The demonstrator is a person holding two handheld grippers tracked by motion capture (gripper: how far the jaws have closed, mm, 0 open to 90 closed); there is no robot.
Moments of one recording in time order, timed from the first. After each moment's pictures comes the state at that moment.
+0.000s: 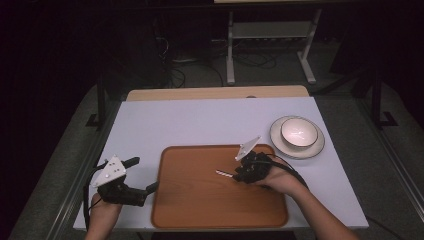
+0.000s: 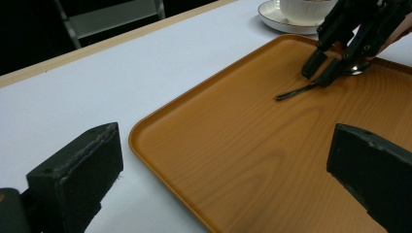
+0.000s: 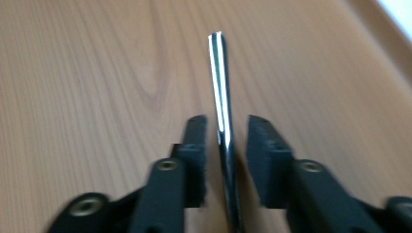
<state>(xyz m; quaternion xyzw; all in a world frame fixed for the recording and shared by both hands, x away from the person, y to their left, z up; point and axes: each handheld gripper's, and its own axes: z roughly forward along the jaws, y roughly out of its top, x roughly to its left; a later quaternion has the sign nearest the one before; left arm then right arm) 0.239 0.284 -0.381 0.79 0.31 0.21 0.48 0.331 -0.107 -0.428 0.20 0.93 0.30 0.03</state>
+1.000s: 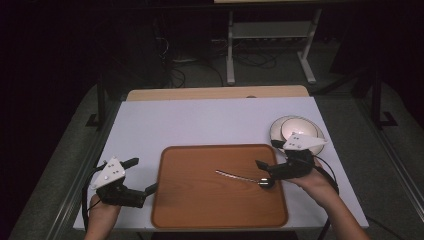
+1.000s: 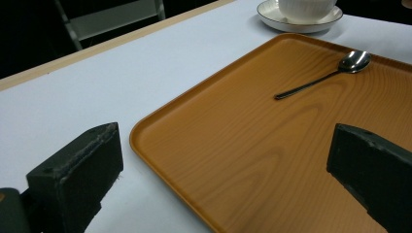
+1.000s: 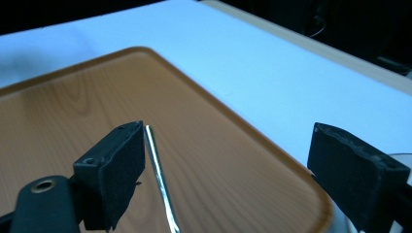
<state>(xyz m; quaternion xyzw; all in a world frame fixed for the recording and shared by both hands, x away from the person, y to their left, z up) 0.235 0.285 -0.380 0.79 0.30 0.21 0.48 0.293 -0.194 -0.378 0.30 0.80 0.48 0.17</state>
